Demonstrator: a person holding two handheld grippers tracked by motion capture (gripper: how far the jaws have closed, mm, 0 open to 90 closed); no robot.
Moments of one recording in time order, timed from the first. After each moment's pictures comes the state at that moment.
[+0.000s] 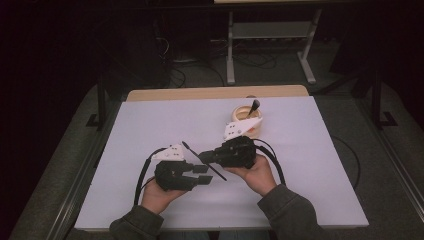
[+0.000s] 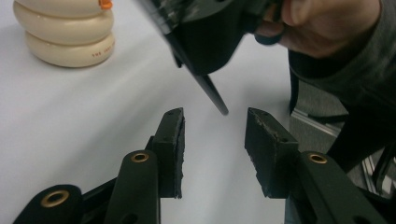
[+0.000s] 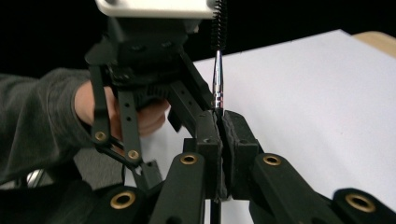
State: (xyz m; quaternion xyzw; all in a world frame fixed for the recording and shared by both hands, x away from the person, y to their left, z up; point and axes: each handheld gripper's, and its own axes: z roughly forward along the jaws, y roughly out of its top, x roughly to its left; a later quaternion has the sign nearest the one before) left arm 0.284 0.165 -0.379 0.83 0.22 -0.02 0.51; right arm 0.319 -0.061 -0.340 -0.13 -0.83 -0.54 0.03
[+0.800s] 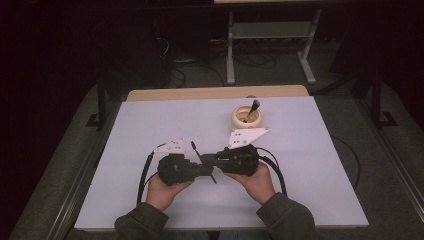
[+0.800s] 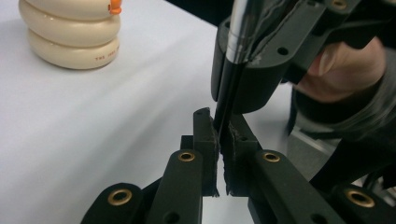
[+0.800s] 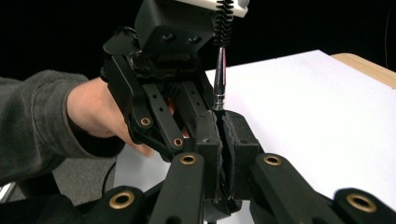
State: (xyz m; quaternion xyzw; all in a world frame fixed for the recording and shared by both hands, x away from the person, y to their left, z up) left arm 0.293 0.159 -0.377 0.82 0.25 -0.03 0.52; right arm 0.303 -0.067 -0.351 -0.14 -0.81 -0.57 -0.02
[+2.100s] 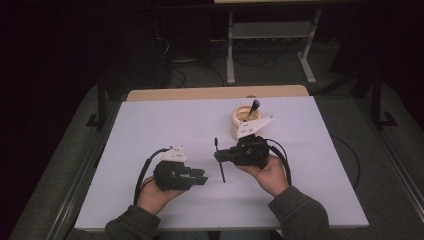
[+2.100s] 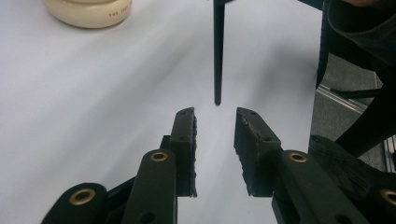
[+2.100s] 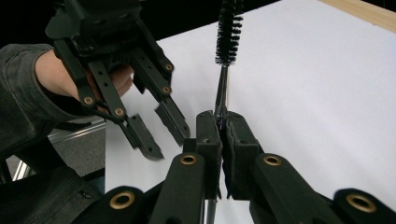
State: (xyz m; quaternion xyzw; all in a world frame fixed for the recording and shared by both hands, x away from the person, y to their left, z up) left arm 0.283 0.168 -0.382 0.86 0.24 0.00 0.45; right arm 0.324 -0.092 -0.348 -0.20 -0.85 -0.50 0.02
